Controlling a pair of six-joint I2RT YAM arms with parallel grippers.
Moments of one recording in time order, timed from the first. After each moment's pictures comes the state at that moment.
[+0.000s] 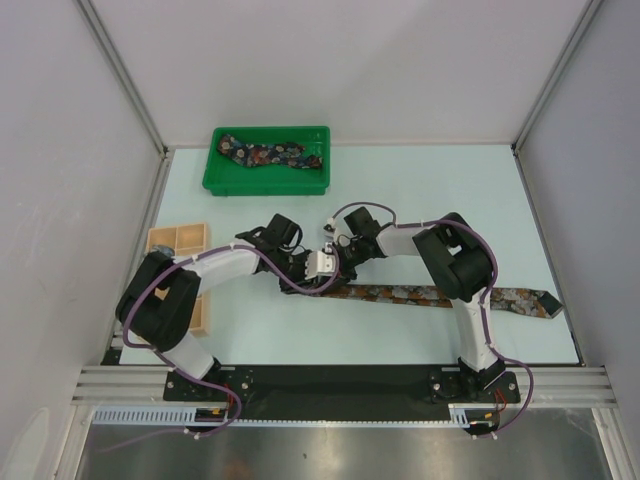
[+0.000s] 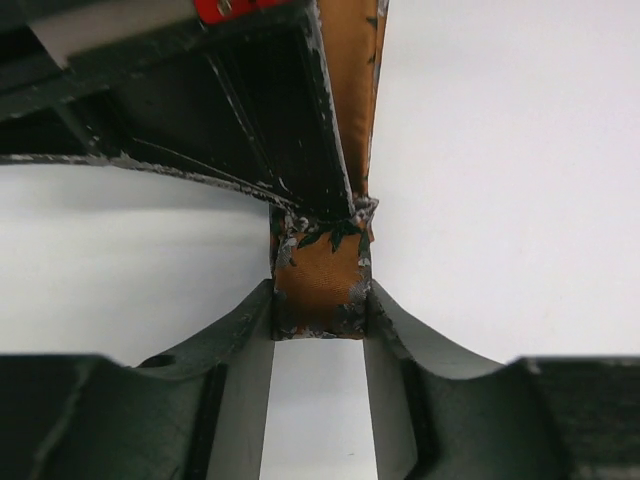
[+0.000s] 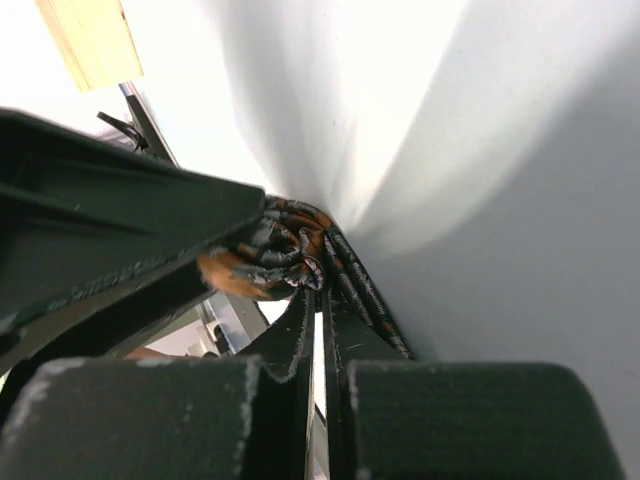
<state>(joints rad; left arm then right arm) -0.57 1.61 0.89 -0.44 0.54 0.90 0.61 2.12 1.22 -0.16 -0.89 0.54</state>
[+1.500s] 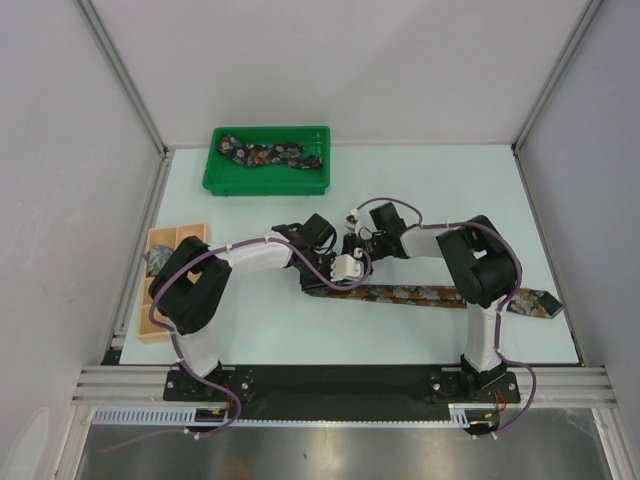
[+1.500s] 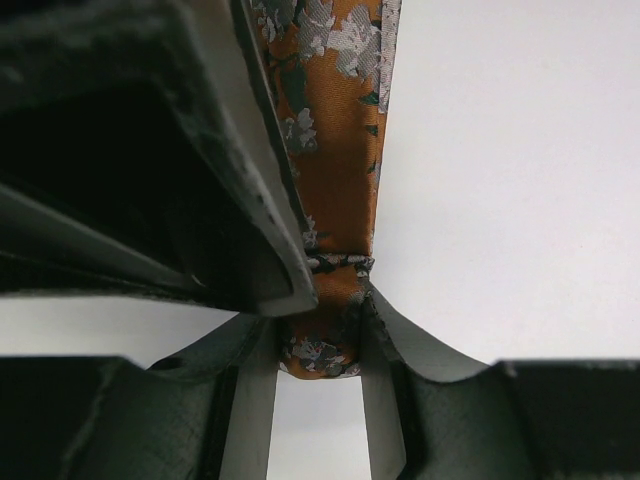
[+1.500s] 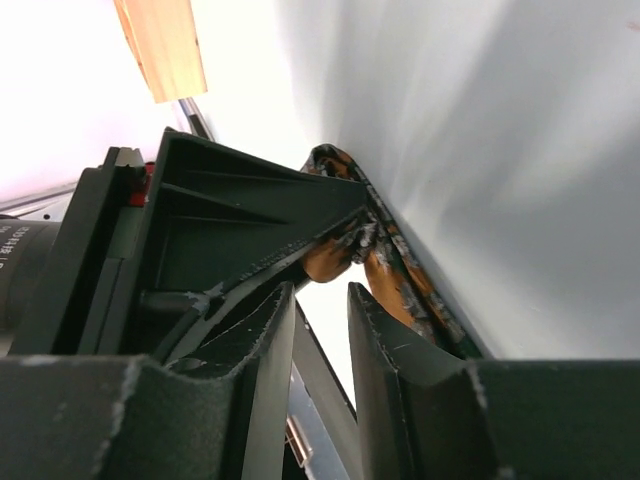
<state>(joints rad) -0.73 1.80 1.11 -0.57 0.37 0.82 0.50 1.98 1.06 -0.02 -0.97 0.62</state>
